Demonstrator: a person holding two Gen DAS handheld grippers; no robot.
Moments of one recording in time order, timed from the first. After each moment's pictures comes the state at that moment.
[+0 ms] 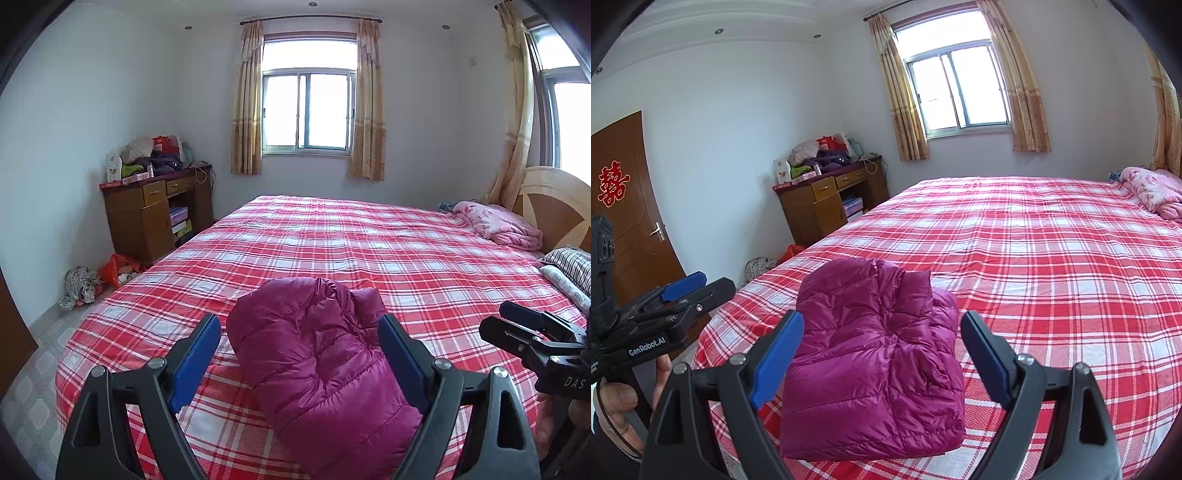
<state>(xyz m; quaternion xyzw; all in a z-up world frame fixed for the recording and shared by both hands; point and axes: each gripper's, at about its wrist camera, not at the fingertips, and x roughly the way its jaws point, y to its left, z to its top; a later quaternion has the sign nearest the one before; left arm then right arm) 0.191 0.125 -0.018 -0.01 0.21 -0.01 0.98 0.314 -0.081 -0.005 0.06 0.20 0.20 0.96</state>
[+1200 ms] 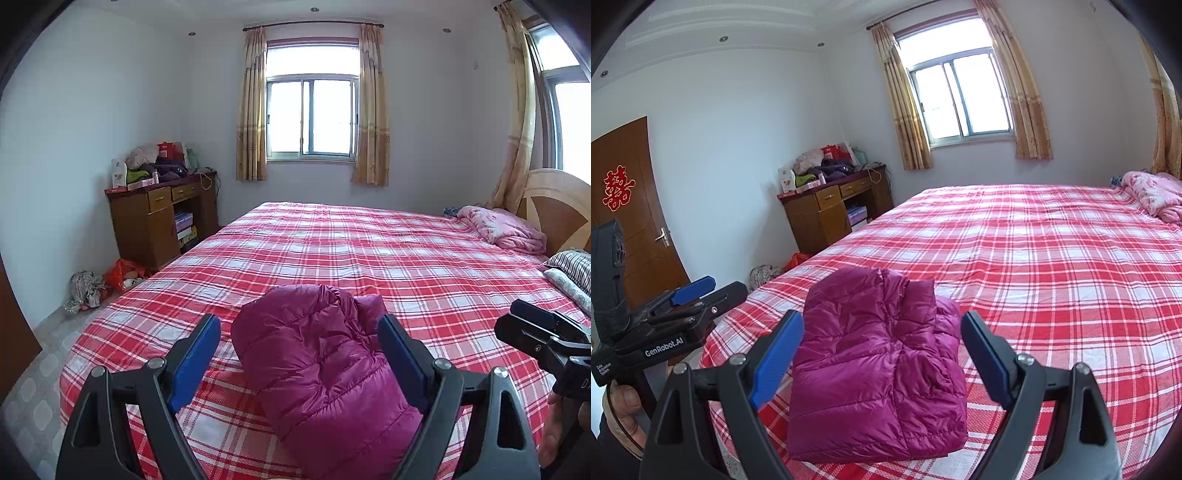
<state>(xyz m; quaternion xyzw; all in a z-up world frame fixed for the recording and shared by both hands) 0.186 0.119 -0.012 -0.01 0.19 0.00 0.98 0.301 -0.082 0.005 0.06 0.18 0.20 0.96</state>
